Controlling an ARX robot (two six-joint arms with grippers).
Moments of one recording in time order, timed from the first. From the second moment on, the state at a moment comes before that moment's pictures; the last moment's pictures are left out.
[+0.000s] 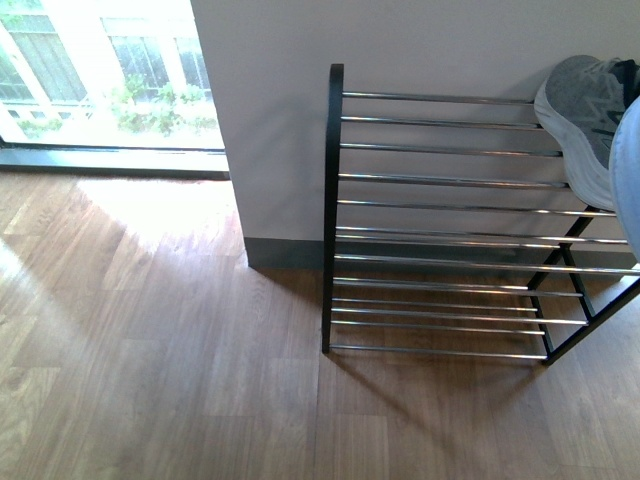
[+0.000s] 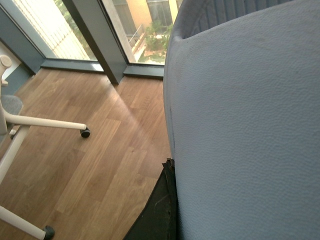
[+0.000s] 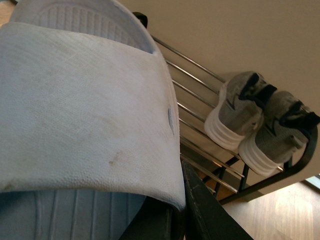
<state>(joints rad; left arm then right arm) -0.13 0.80 0.33 0.10 -0.45 0.04 0.01 0.19 0.16 -0.30 -0.26 -0.47</state>
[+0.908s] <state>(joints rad) -0.12 0.80 0.33 0.10 -0.45 0.04 0.25 1.36 0.41 0.54 0.14 -0.02</state>
